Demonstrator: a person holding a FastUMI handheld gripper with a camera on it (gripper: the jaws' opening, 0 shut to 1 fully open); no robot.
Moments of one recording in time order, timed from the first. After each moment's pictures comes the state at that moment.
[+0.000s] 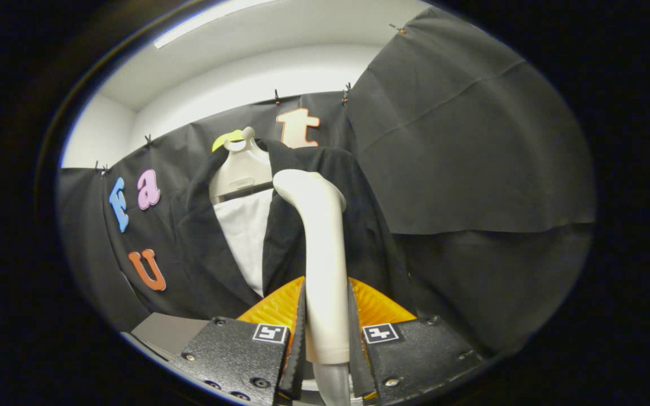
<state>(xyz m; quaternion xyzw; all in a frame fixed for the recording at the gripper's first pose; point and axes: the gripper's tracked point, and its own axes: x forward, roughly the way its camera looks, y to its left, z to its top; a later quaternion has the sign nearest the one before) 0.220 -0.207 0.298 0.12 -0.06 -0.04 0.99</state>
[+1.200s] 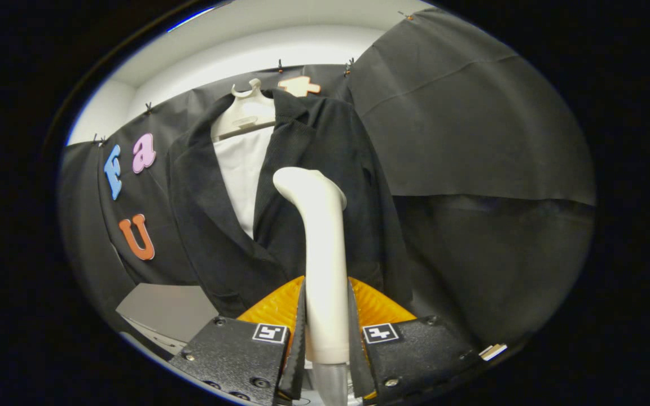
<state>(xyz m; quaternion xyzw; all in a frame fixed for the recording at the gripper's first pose) 0.218 -0.194 0.209 0.10 0.02 -0.06 0.99</state>
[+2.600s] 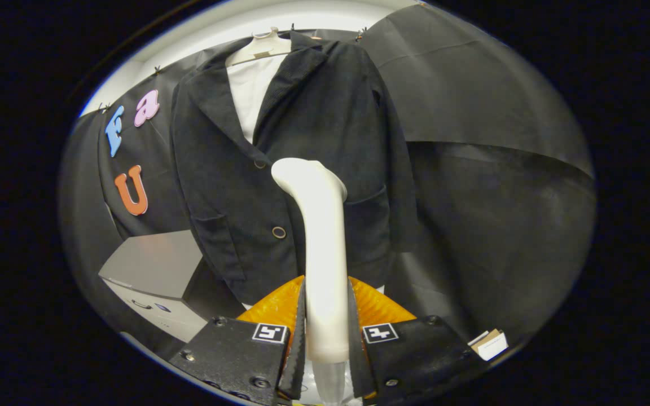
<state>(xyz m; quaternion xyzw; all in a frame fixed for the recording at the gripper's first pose) 0.214 -0.177 0.093 0.07 0.13 -0.06 0.99</state>
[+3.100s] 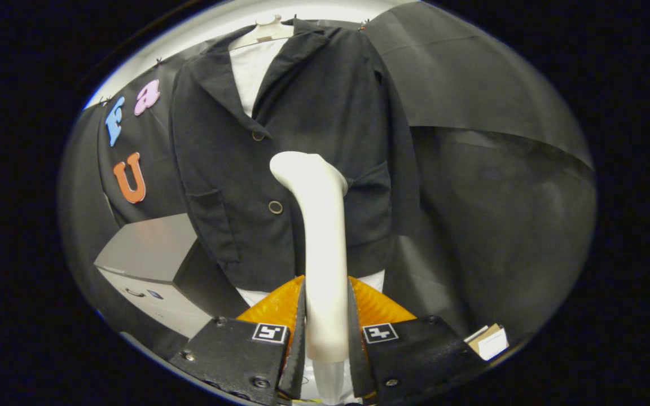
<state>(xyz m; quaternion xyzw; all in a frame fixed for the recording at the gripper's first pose) 0.211 -0.177 0.064 0.06 0.16 -0.06 0.98</state>
